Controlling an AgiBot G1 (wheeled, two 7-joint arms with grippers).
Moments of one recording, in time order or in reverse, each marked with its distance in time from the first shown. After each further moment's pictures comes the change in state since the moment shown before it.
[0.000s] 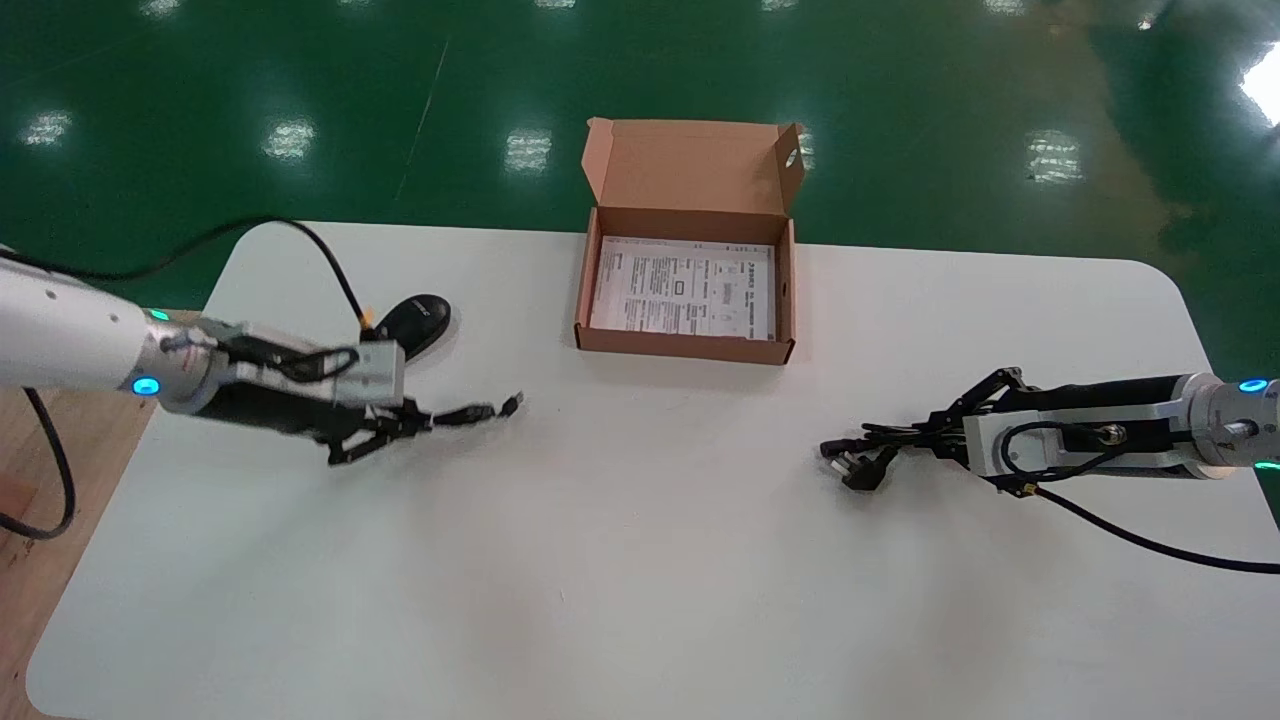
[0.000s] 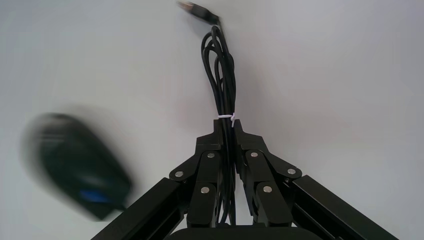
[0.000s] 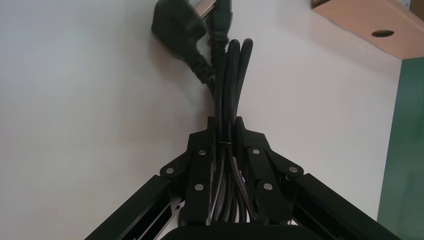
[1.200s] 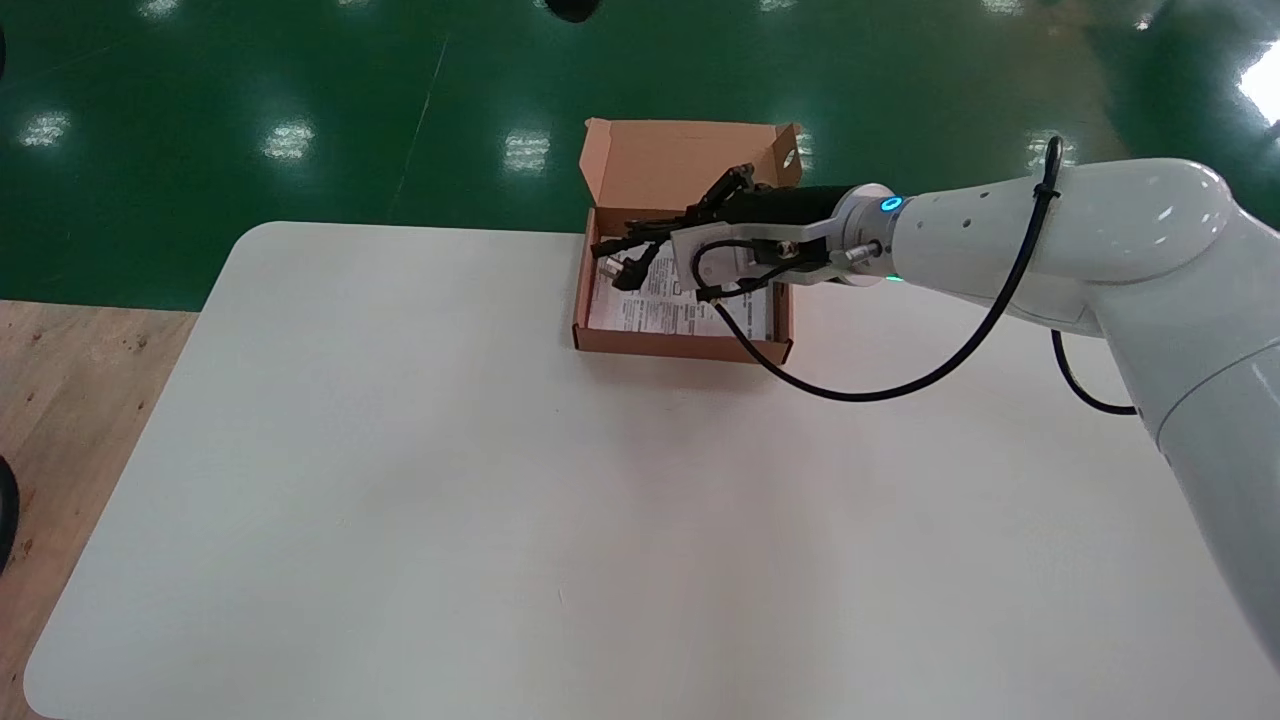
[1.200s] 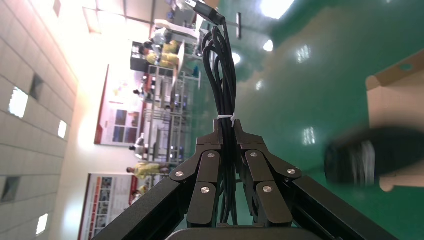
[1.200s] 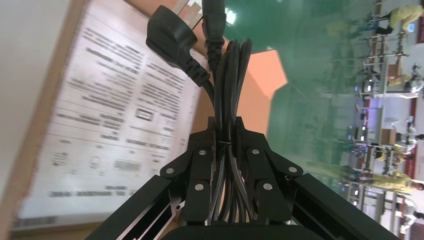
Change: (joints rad) left arm -0.309 0.055 -0.159 -0.378 -0.195 -0.179 0.153; right arm -0.019 -0.386 -0.089 0.221 0.002 0.481 0.147
